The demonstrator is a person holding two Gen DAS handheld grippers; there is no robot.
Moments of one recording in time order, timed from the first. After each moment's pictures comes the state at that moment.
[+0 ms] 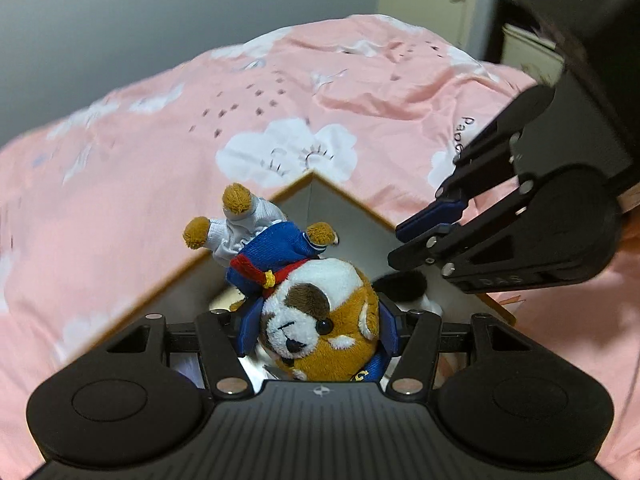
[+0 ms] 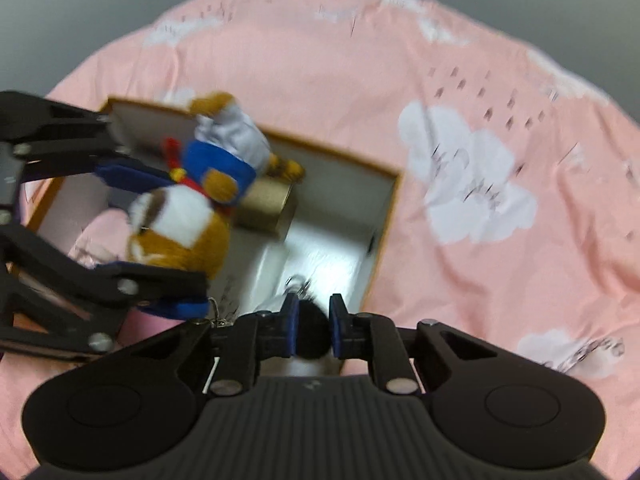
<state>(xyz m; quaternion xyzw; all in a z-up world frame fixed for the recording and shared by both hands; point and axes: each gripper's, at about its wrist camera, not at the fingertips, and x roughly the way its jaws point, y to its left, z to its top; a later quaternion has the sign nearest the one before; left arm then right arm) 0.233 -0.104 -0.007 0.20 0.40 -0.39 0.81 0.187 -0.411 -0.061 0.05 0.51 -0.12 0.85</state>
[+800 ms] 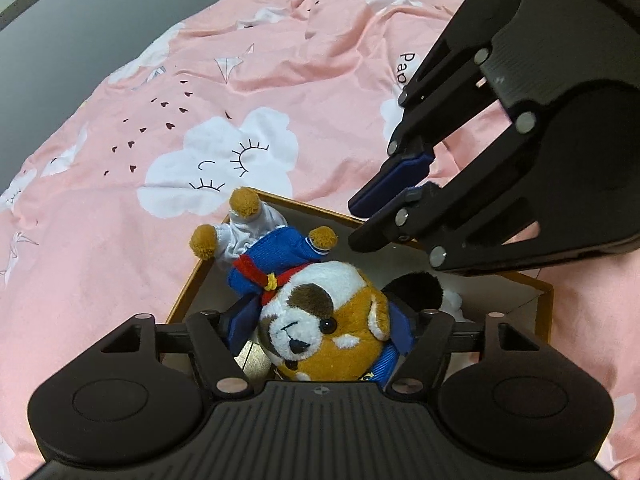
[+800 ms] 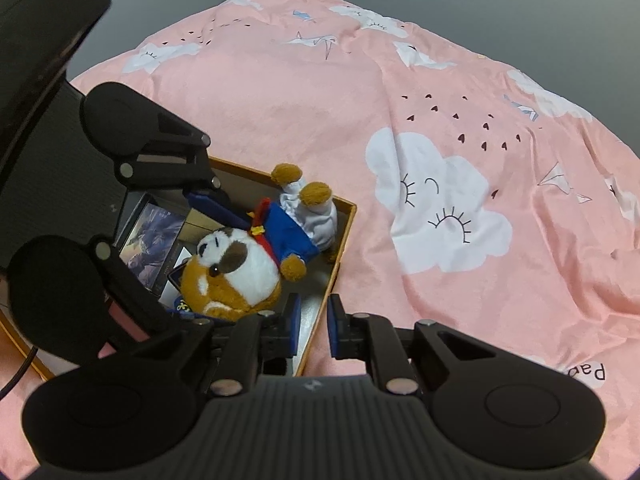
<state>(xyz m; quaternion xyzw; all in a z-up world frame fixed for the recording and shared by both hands) 0.261 -0.155 -0.046 0.32 0.38 -0.48 0.73 0.191 -0.436 -0.069 0.04 0.48 -0.13 0.86</state>
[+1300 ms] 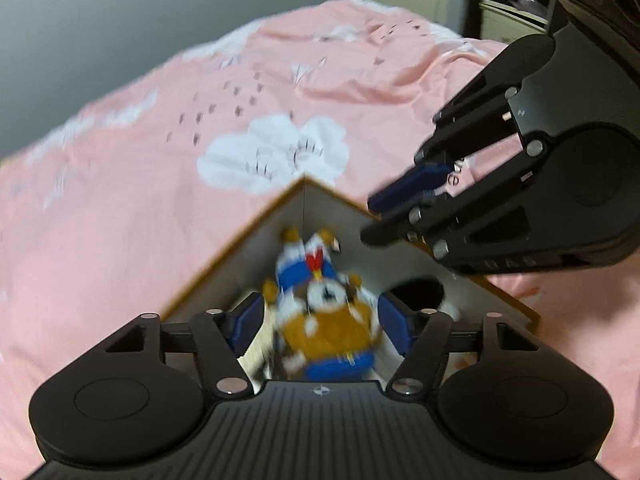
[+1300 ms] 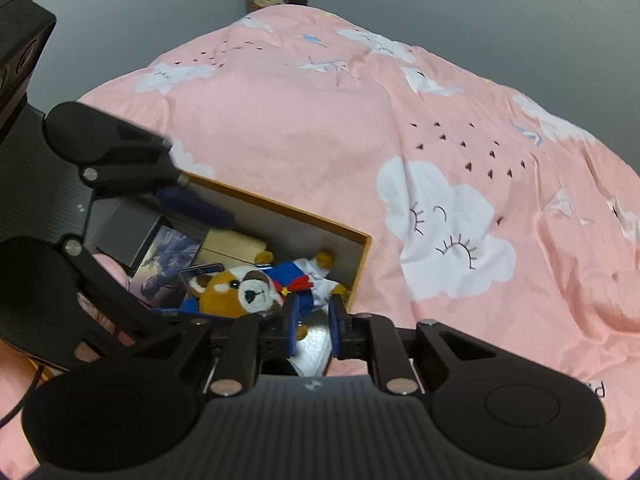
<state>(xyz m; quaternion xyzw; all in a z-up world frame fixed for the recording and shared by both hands) 0.247 -0.119 -0.024 0.23 0.41 -0.40 0.79 0.192 -0.423 -0.056 0.02 0.45 -0.12 0.88</state>
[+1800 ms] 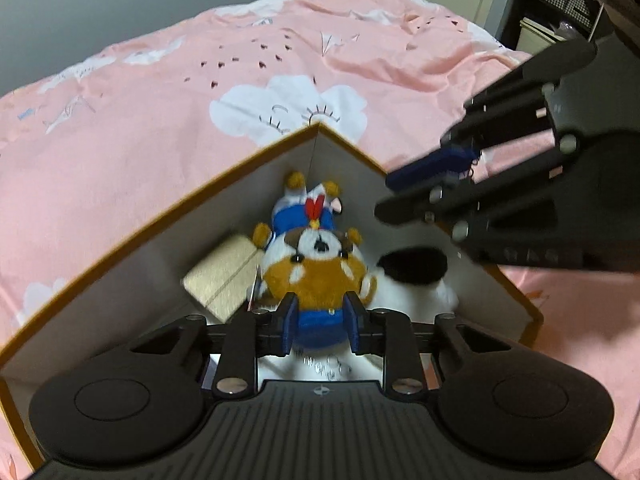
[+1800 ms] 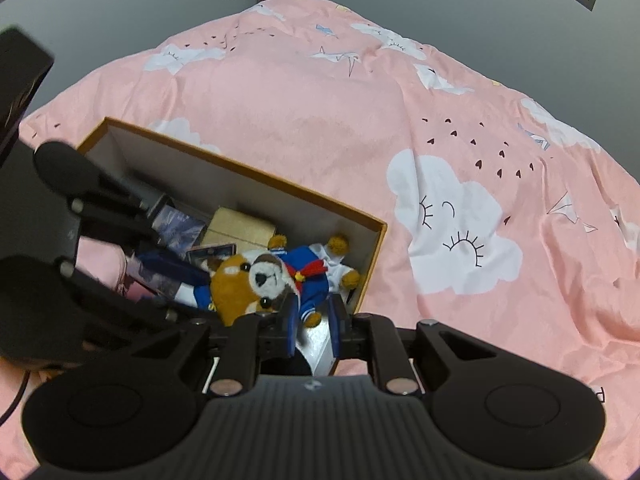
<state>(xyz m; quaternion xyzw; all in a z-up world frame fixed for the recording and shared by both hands) 0.246 -0.113 -0.047 0.17 0.45 -0.37 0.79 0.194 -0.417 -0.069 0.00 0.47 -0.12 0.88</state>
